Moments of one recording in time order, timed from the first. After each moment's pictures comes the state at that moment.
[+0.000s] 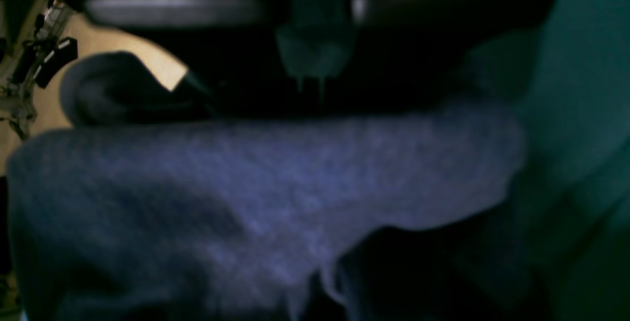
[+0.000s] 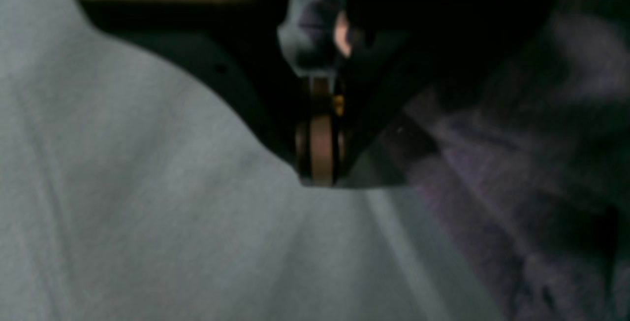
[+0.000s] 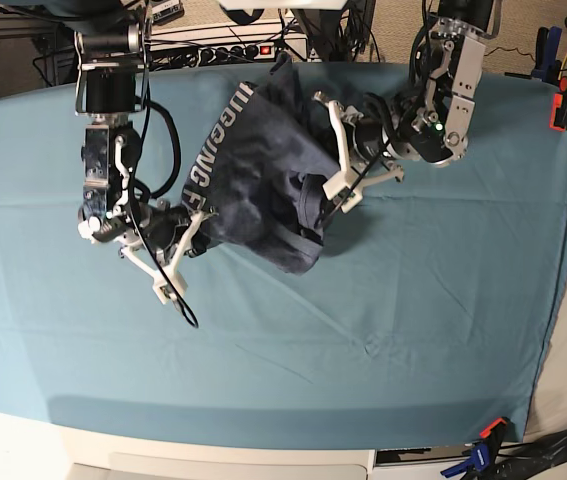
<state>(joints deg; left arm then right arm) 7.5 -7.3 13.1 99.8 -28.8 -27.5 62.8 11.0 12.7 2.2 78.5 16.3 31.4 -55.5</state>
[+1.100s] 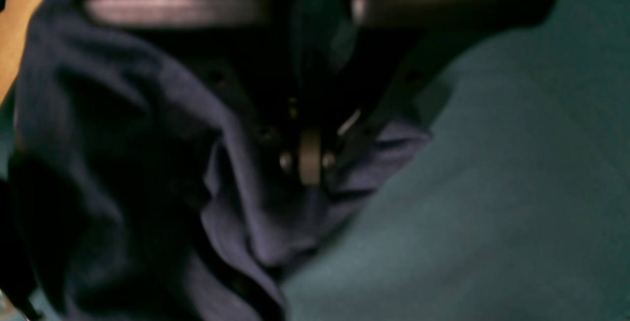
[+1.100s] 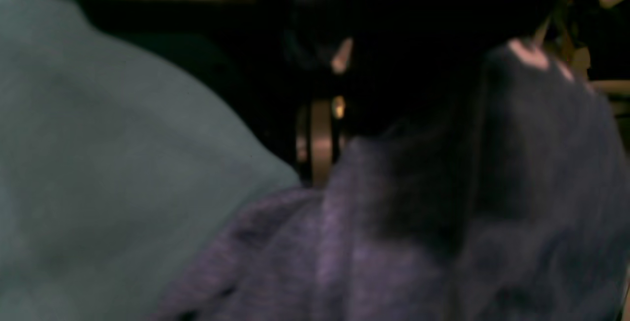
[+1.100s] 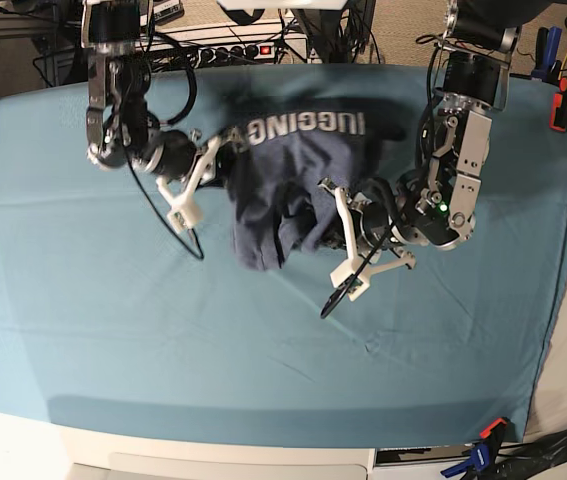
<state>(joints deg) -9.9 -7.7 13.1 91.8 -26.4 -27.3 61.1 -8.2 12.5 2.8 88.8 37.0 35.2 -56.2</state>
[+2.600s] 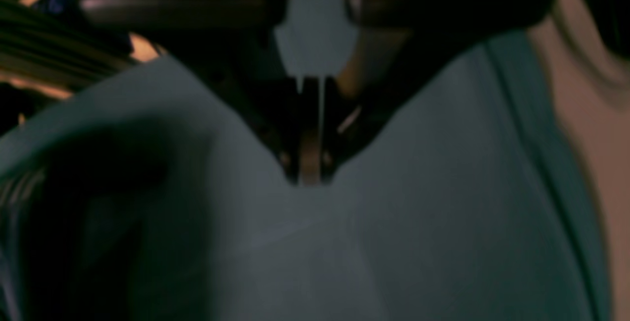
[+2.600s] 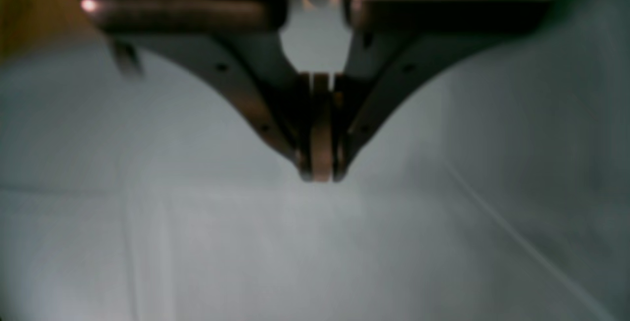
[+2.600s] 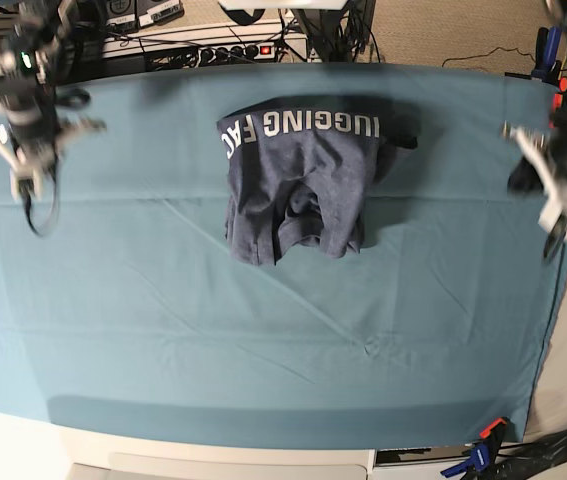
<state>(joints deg) 21.9 -27.1 -30.1 114.8 -47.7 -32.0 71.8 -27.2 14.9 37.1 127.9 12.8 21.8 -62.6</state>
